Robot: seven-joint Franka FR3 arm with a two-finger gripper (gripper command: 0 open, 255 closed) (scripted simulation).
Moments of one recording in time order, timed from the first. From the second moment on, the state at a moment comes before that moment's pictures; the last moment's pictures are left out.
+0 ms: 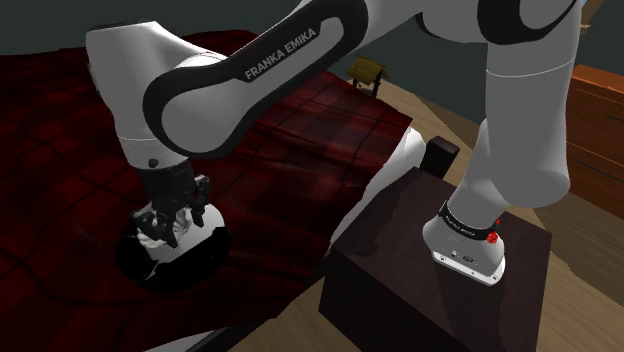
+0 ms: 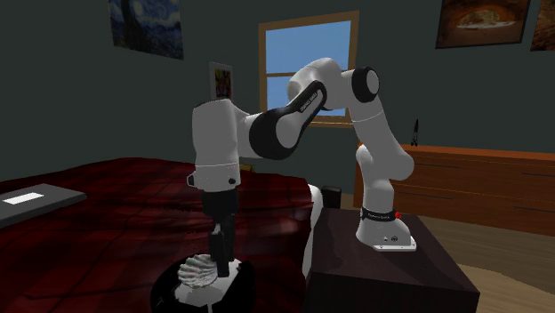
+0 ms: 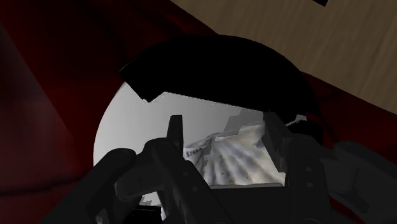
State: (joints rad) arm 0.43 0.45 0.48 -1.68 -0.03 2.13 0.68
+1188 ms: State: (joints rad) arm 0.42 0.45 0.48 -1.68 -0.03 2.13 0.67
